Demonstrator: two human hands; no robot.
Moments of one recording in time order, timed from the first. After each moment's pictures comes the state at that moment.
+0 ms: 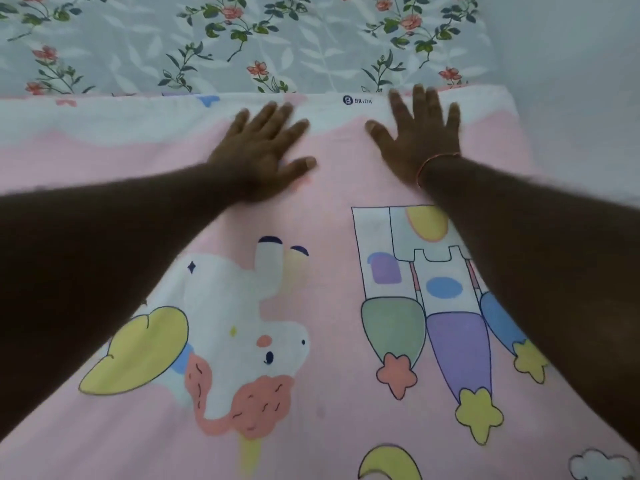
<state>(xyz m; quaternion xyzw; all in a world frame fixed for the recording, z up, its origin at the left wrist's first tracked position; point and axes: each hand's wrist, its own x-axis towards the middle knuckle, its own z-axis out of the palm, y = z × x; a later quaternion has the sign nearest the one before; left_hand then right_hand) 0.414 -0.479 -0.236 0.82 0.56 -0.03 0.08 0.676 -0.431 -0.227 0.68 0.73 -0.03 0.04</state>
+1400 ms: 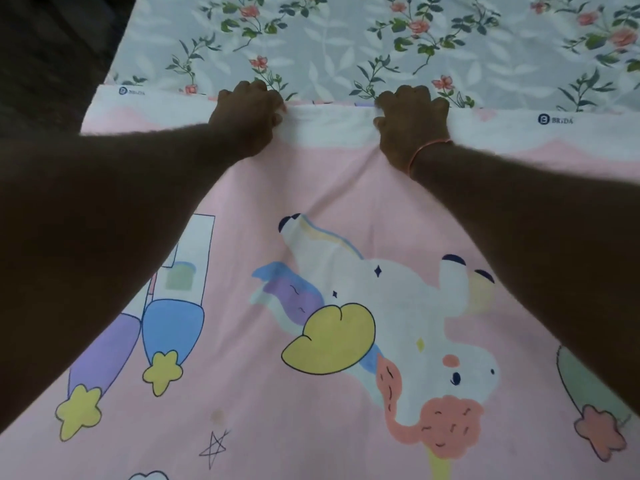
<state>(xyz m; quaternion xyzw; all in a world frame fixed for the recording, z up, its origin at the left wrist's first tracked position) 0.167 -0.488 -0.203 0.70 0.72 0.01 0.01 0.404 -0.441 -0.215 0.56 0.83 -0.01 -0.03</state>
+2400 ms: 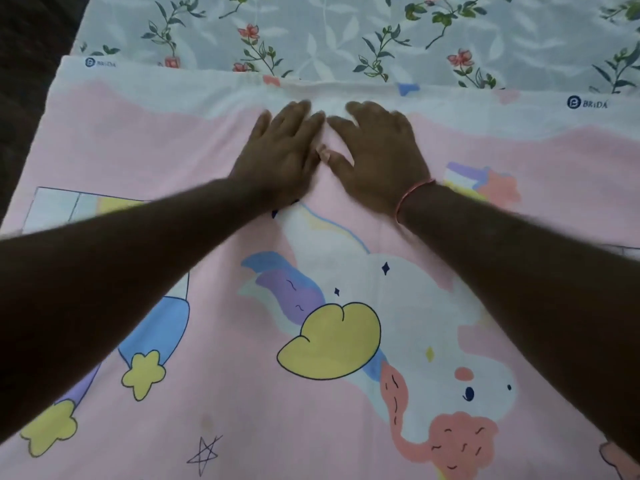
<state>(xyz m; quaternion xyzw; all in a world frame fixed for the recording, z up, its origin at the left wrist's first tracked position) 0.214 -0.534 -0.246 0.75 0.66 0.05 0.04 0.388 -0.489 -0.244 0.44 0.89 -0.08 -0.09</state>
